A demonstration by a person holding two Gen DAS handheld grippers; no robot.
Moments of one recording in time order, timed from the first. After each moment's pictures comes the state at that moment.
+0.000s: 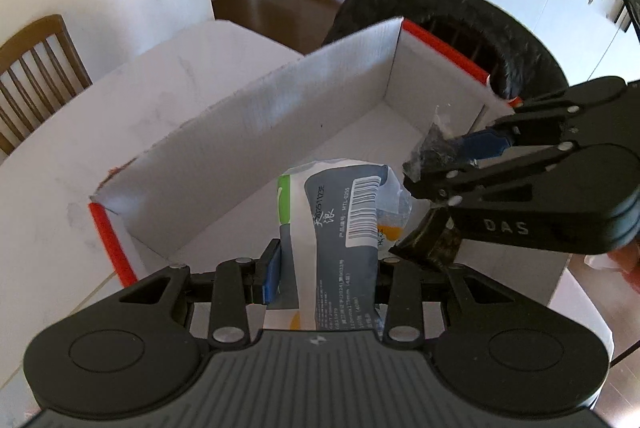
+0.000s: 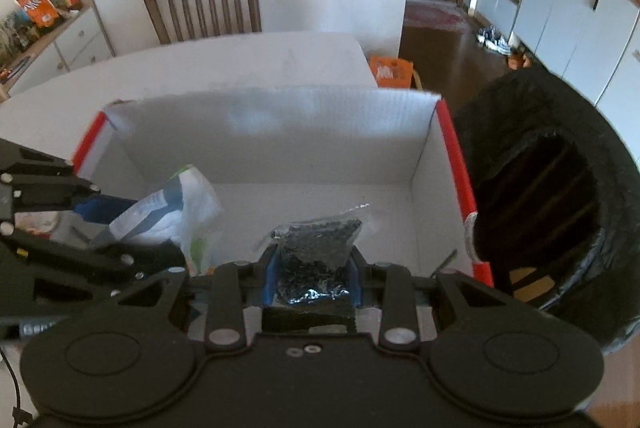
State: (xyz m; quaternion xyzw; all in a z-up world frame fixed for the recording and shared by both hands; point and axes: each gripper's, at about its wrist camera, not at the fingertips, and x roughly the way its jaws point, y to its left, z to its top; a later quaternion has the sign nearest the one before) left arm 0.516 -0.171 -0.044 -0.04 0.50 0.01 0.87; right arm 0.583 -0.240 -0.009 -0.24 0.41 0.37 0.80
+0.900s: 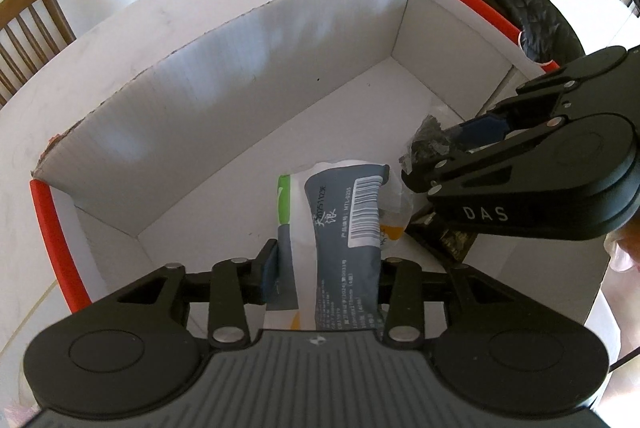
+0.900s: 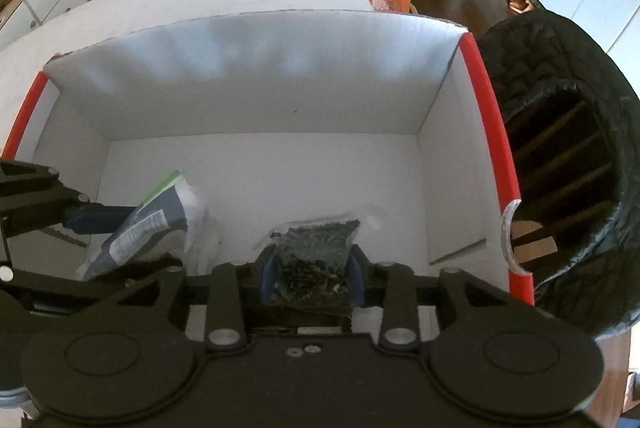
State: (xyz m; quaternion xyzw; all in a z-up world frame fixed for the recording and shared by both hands) left arm 0.532 -0.171 -0.073 -0.06 0.55 0.01 0.84; right arm 0.604 -0.218 -0.044 -0.27 0.49 0.33 0.76
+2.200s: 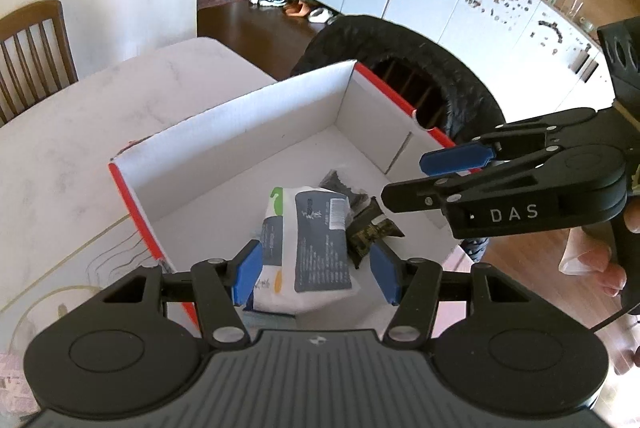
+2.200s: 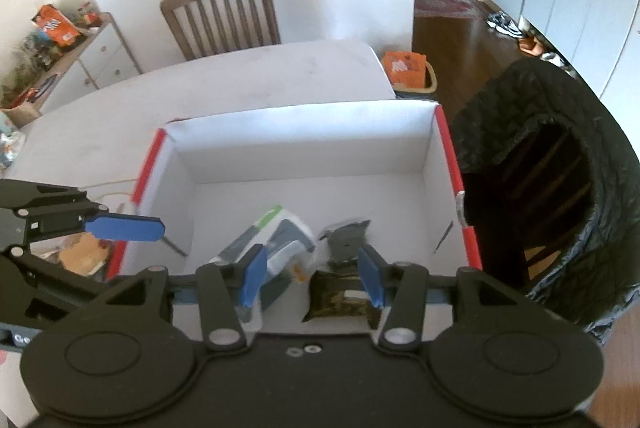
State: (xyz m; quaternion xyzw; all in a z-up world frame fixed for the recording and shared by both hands) left arm 0.451 -0.164 0.011 -0.13 0.45 -0.03 0.89; right arm 0.539 -0.266 0.050 -0.21 0.42 0.40 0.79
